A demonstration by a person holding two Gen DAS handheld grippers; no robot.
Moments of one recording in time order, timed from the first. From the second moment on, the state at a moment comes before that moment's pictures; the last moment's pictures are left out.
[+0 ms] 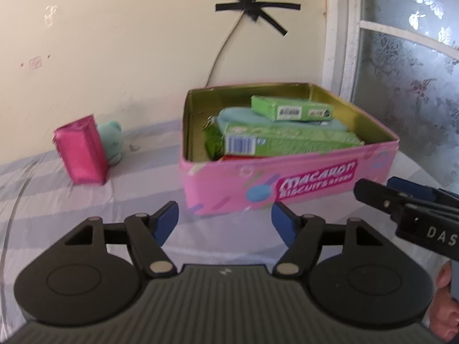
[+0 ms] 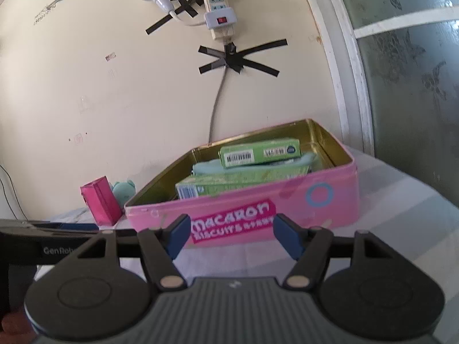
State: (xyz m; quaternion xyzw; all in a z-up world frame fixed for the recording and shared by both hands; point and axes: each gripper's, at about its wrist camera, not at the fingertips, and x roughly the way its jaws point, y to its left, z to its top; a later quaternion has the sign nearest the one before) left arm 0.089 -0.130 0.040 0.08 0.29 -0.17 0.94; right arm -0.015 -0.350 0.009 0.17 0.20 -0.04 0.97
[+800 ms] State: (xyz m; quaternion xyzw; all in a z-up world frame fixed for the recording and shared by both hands) left arm 0.081 -0.112 -0.011 0.12 0.26 -0.12 0.95; right arm -0.021 -0.323 -0.015 0.15 0.17 -0.06 0.97
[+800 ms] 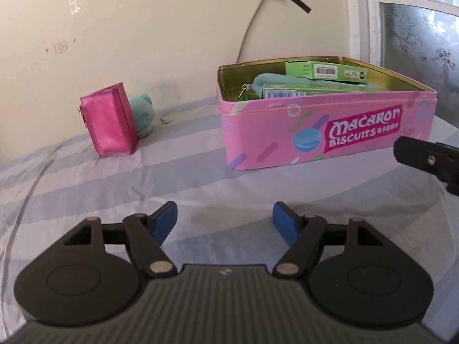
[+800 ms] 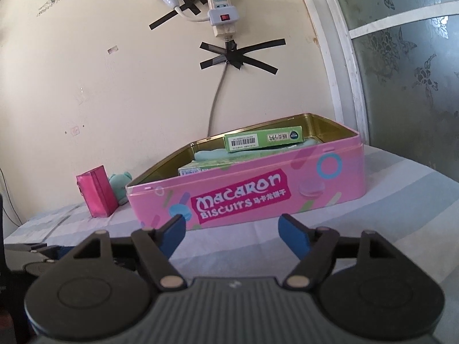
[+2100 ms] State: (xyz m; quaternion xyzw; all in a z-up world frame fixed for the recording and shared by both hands) left arm 0.069 -0.105 -0.007 0.10 0.24 -0.14 0.96; right arm -0.024 -0.323 -0.014 0.15 0.17 -0.07 0.97
